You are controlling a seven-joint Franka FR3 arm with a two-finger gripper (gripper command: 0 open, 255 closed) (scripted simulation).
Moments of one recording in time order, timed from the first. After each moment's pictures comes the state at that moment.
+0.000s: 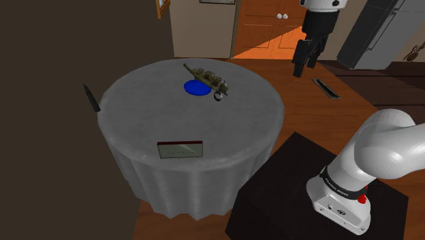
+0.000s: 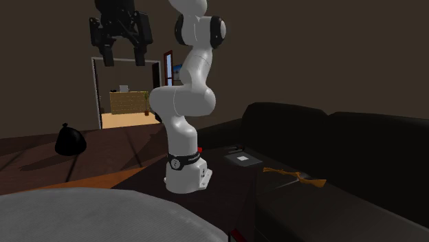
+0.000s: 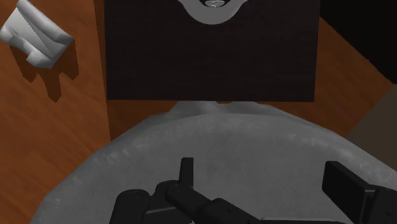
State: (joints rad) arm 0.02 -0.80 0.03 -2.34 0.00 1.43 0.06
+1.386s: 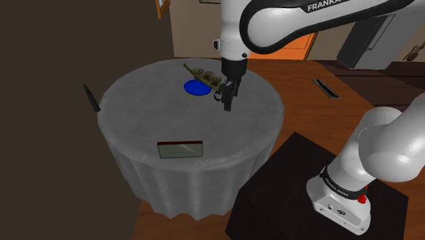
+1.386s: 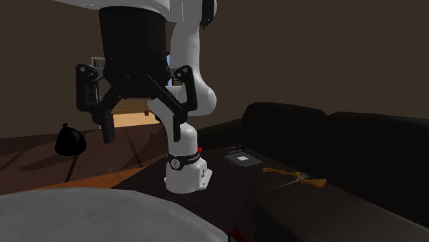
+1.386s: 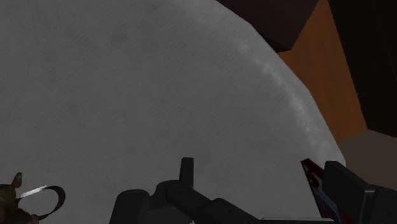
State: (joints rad) arm 0.20 -0.30 0.19 -2.27 0.05 1.91 -0.09
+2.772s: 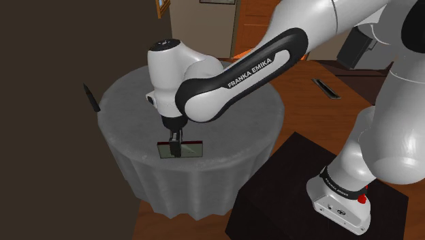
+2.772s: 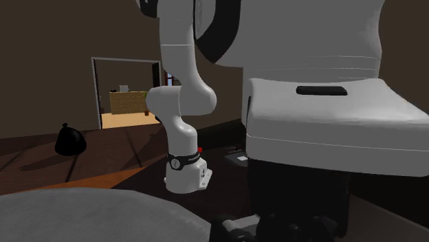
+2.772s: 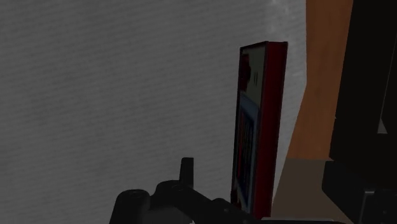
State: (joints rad) arm 0.36 0.23 0.34 -1.99 -0.10 2.20 -0.12
